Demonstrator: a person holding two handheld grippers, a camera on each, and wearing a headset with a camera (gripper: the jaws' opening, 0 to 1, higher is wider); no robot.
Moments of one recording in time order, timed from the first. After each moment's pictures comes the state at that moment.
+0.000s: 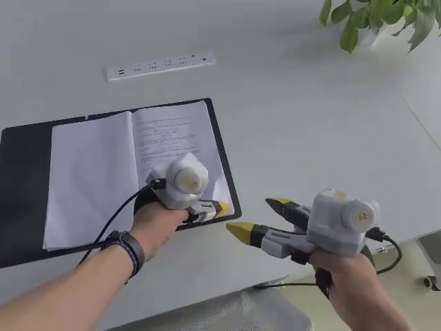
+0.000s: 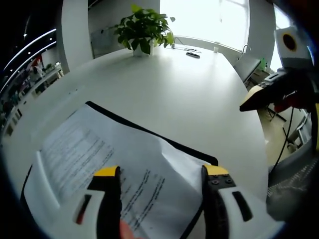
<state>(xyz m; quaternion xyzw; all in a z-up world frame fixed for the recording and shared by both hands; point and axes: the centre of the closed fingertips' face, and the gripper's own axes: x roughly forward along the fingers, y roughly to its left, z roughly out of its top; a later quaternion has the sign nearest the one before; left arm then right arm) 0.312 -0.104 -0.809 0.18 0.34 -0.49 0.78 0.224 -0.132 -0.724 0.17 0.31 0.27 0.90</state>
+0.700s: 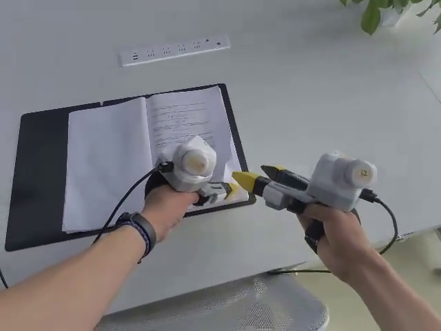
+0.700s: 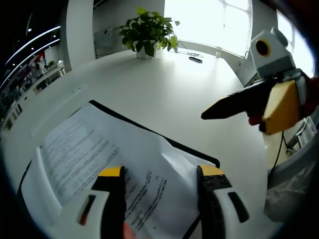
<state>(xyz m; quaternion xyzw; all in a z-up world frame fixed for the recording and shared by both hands) 0.316 -0.100 -0.807 0.16 0.34 -0.49 0.79 0.290 -0.125 -0.739 0.29 0.27 0.25 0.89</state>
